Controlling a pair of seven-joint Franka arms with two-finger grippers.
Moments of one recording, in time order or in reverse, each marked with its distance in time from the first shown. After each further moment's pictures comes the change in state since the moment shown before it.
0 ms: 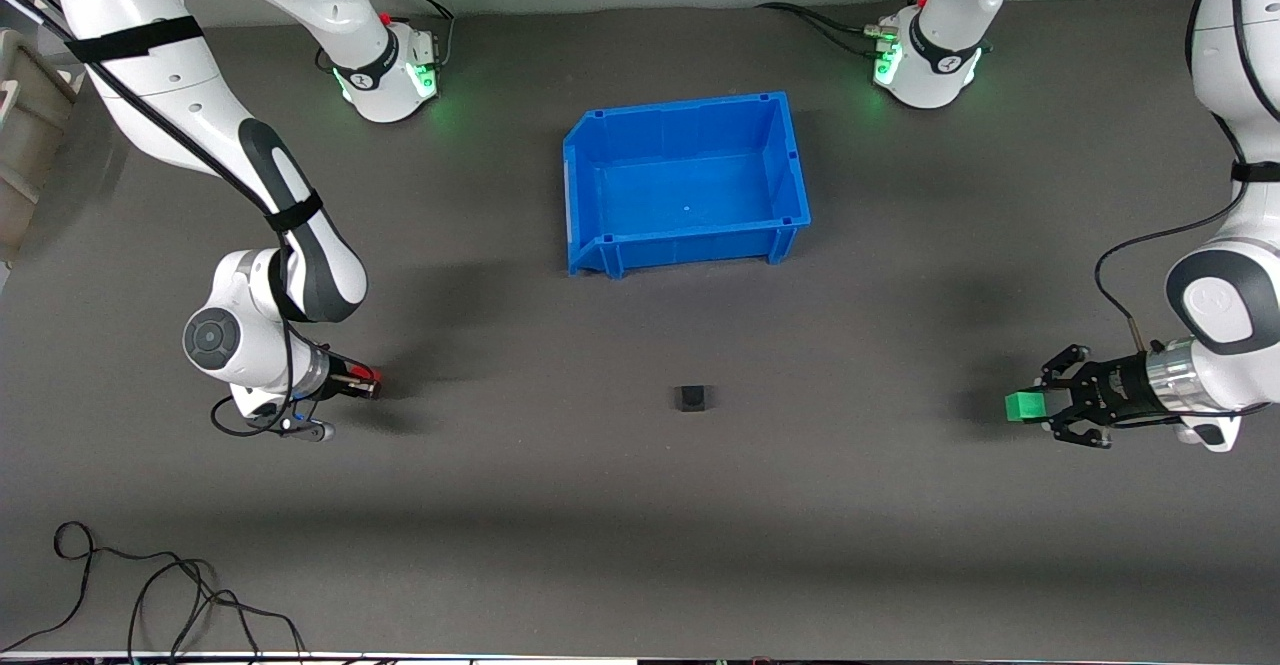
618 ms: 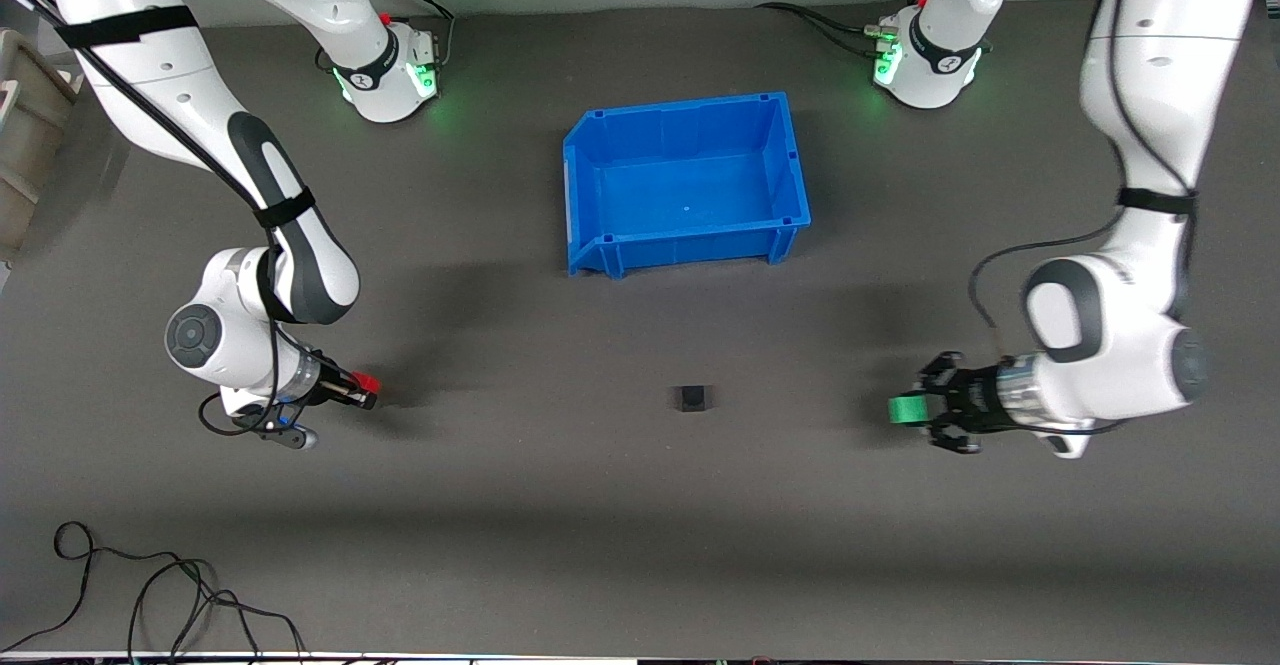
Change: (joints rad) left arm -0.283 0.029 -0.011 -0.009 -0.051 0.127 -0.312; right arm 0.001 -0.040 0.007 0.031 0.065 -0.030 0.168
